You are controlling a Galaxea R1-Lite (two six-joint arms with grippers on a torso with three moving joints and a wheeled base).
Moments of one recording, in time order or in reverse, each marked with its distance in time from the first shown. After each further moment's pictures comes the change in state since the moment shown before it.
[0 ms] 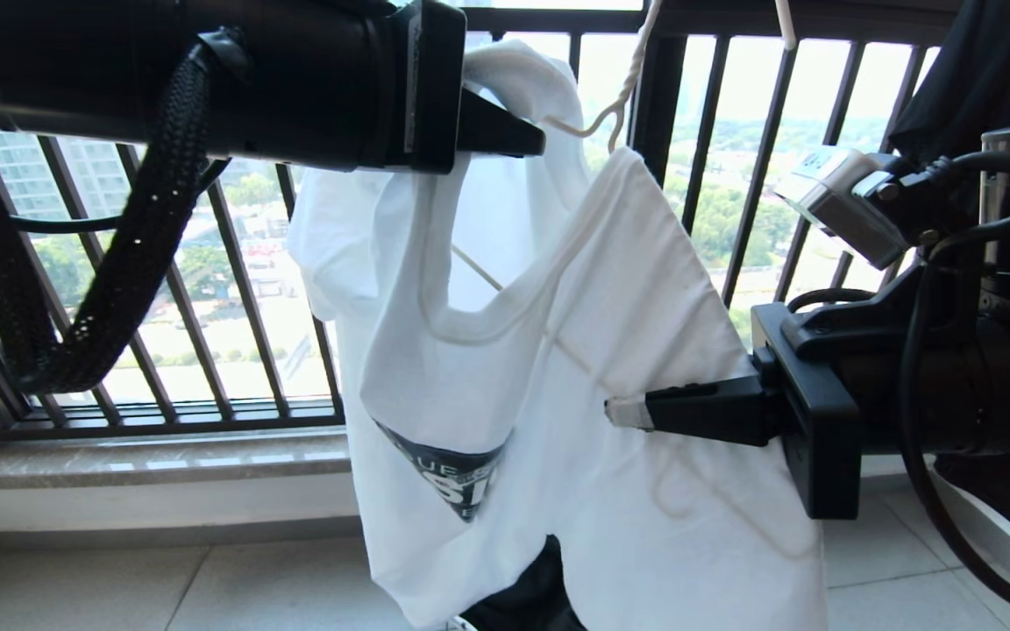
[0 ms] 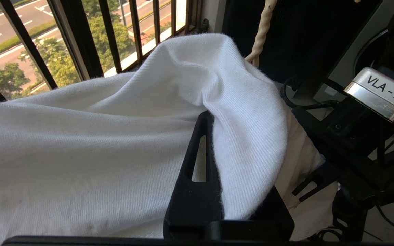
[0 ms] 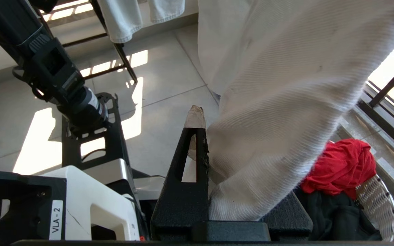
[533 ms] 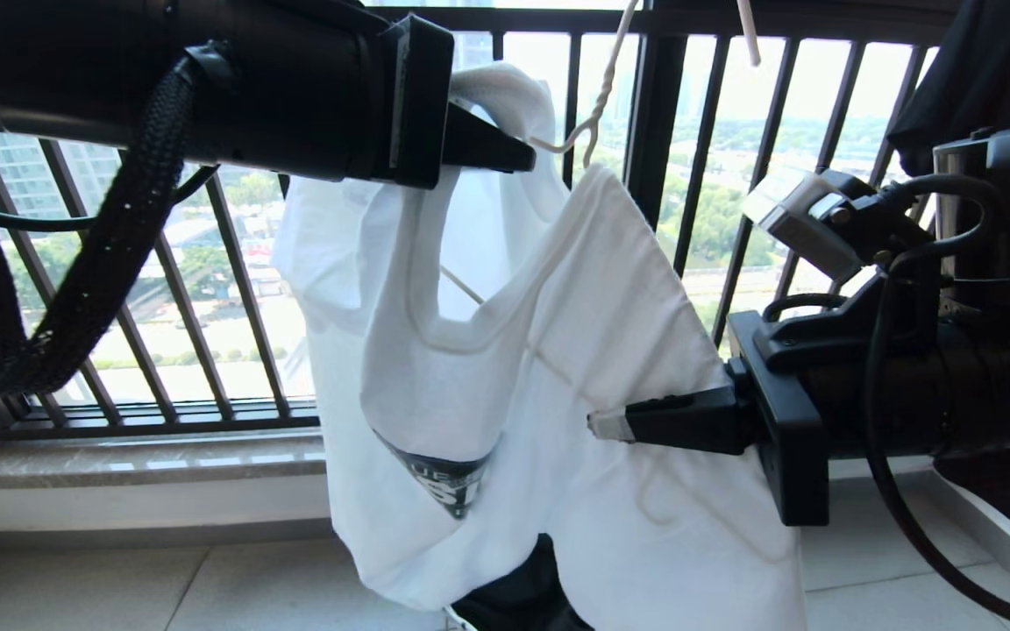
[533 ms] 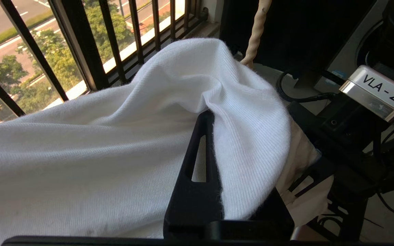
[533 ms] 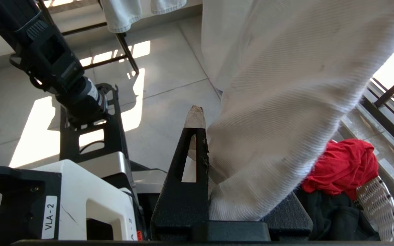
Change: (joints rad) left arm 0.011 0.003 -0.019 0.055 -0.024 0.025; right arm 0.016 0.031 -0.020 0.027 0.005 -0.040
